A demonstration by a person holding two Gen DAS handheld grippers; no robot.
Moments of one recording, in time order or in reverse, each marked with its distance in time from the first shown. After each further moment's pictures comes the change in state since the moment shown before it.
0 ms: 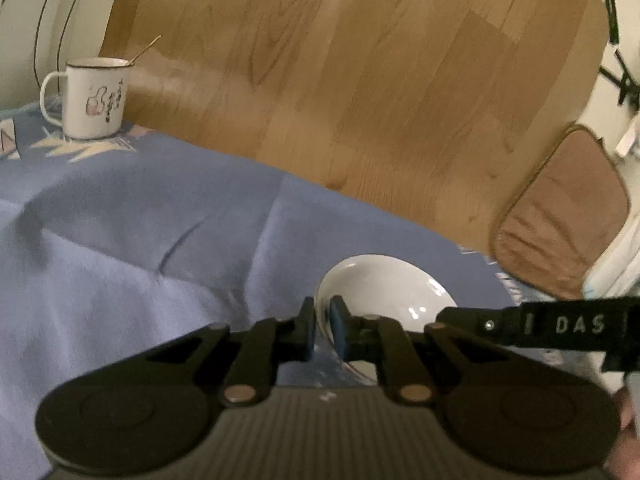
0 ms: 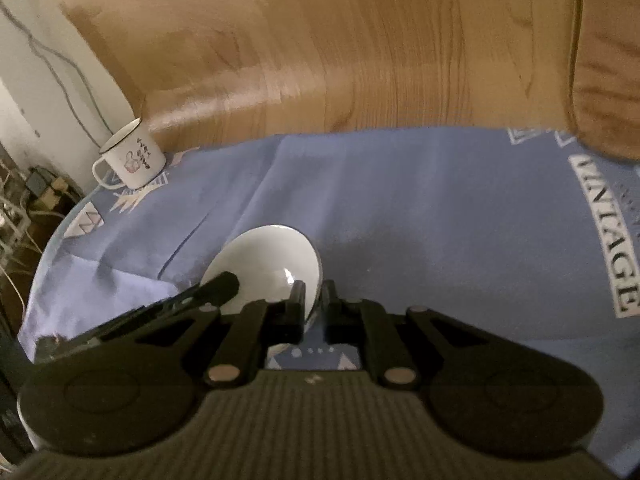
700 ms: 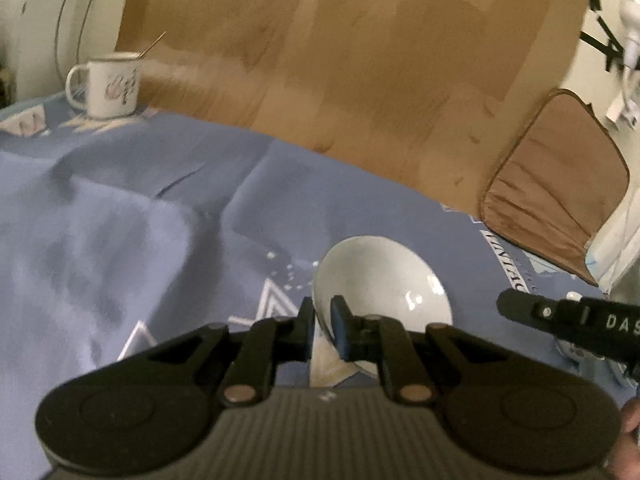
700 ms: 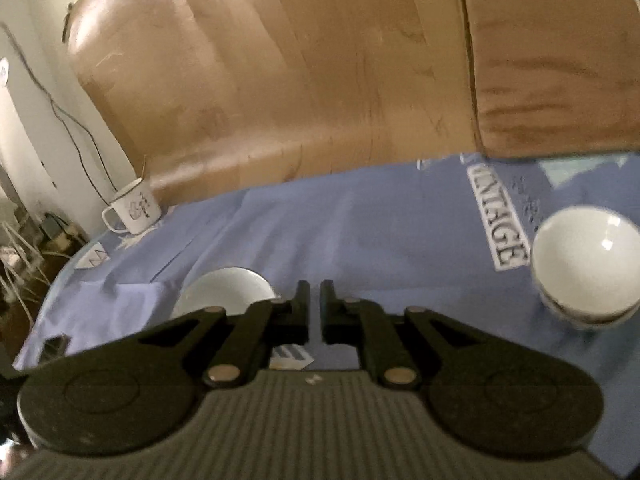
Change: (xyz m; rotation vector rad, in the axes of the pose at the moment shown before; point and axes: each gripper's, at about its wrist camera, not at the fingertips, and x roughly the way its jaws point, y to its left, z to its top) left arm -0.032 -0.047 -0.046 0.013 0.040 0.096; right arm -0.063 -0.060 -0.054 0.111 -0.207 0.034
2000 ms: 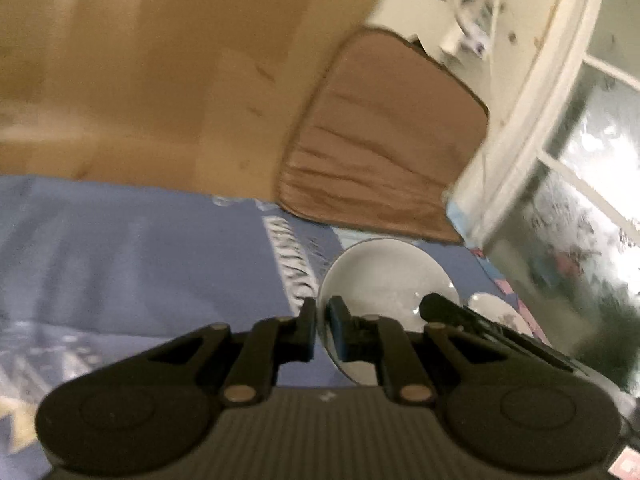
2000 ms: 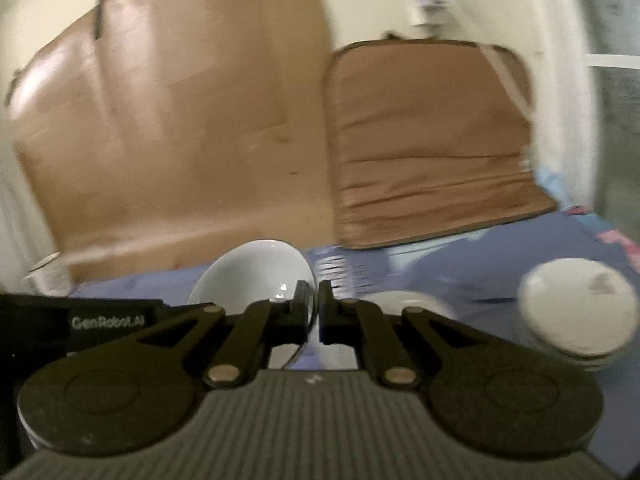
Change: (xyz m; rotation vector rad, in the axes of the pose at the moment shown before) left arm 0.037 -0.183 0.007 0.241 0.091 -0.345; right arm -0.096 -0.074 -0.001 -0.006 -0.319 -0.314
